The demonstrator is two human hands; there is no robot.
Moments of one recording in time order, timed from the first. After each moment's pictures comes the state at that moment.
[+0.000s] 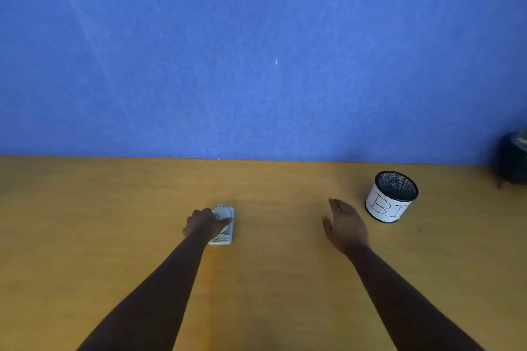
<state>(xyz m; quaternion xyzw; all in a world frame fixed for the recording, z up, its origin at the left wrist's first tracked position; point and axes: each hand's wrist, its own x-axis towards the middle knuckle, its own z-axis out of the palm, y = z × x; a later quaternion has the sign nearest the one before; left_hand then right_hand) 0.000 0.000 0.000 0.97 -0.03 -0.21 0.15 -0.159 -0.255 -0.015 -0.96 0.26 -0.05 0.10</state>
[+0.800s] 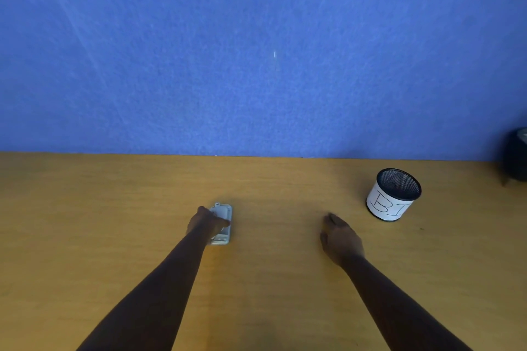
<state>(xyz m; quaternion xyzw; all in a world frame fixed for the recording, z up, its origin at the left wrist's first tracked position) 0.002 -0.013 0.004 0.90 0.11 -0.27 0.32 -0.162 -0.247 -0.040 -0.95 0.26 0.06 0.13</state>
